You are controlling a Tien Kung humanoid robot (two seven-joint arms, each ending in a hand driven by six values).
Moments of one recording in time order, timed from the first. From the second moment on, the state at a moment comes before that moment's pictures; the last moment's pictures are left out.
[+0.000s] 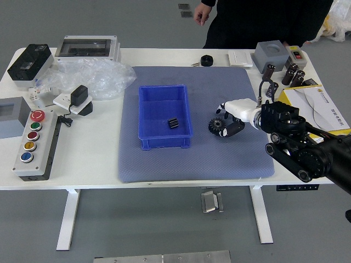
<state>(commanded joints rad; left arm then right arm) -0.07 0.13 -0.80 -0.18 1.06 -0.12 0.15 0.78 -0.30 0.59 0.90 -1.96 0.17 -0.12</state>
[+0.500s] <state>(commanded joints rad) -0.07 0.13 -0.80 -0.18 1.06 -0.12 0.15 0.76 -0.28 0.60 0.89 -1.99 0.14 -0.13</state>
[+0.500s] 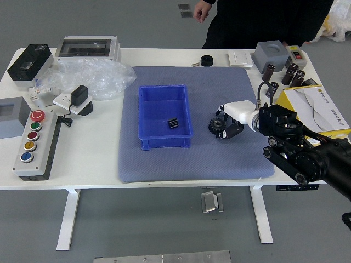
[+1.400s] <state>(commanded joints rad) -0.07 0.13 -0.80 -0.18 1.06 -0.12 0.15 0.75 -0.26 0.58 0.86 -2.01 0.05 -0.13</state>
